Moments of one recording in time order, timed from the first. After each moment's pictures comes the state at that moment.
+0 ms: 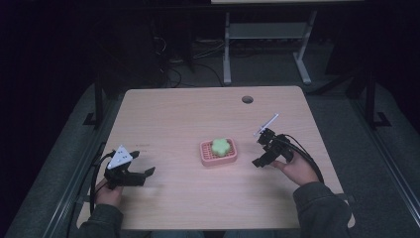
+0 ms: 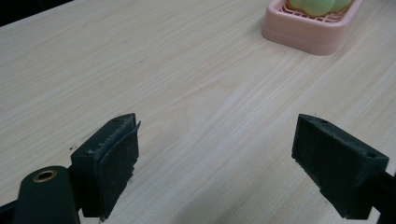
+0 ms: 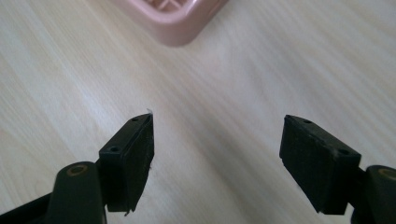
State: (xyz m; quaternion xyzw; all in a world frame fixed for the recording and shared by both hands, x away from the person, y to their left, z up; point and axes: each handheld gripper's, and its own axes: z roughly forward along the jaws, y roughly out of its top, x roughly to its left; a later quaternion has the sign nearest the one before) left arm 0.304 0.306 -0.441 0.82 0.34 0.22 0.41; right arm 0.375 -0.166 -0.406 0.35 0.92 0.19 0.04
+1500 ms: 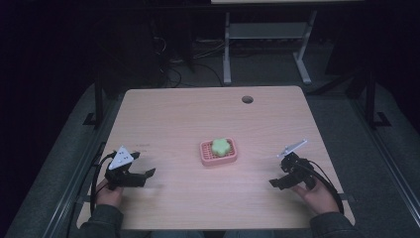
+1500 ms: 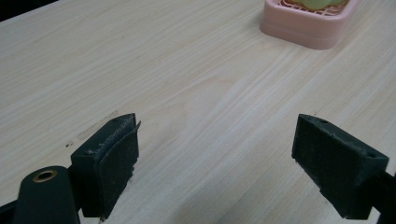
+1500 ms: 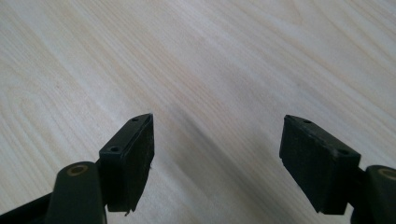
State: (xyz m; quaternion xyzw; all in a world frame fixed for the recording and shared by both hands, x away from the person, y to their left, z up) left arm 0.303 0.305 -0.443 0.82 0.33 0.22 0.40; right arm 0.313 -0.222 -0.439 0.39 0.89 0.23 0.05
